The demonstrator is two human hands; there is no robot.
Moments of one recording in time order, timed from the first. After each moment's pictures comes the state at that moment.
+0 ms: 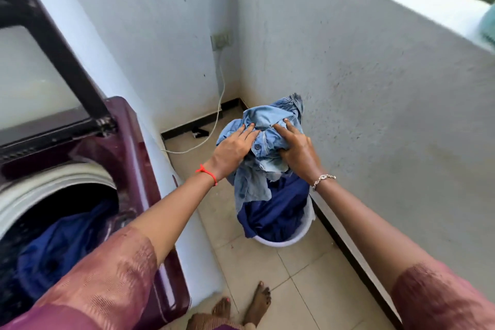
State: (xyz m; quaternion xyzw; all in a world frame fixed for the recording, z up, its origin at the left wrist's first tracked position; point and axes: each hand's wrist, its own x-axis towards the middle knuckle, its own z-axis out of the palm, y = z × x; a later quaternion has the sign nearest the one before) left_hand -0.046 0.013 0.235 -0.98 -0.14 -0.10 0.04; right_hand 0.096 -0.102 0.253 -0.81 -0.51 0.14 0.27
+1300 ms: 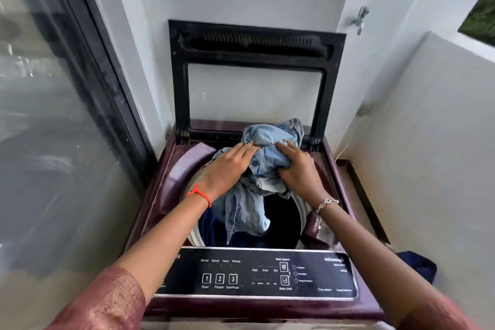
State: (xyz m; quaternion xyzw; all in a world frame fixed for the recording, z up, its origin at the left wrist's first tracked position) left_hand -0.533 0.060 0.322 -0.90 -0.36 -0.18 0.16; right_hand -0.350 0.022 0.341 -0.66 -0.68 0.15 0.29
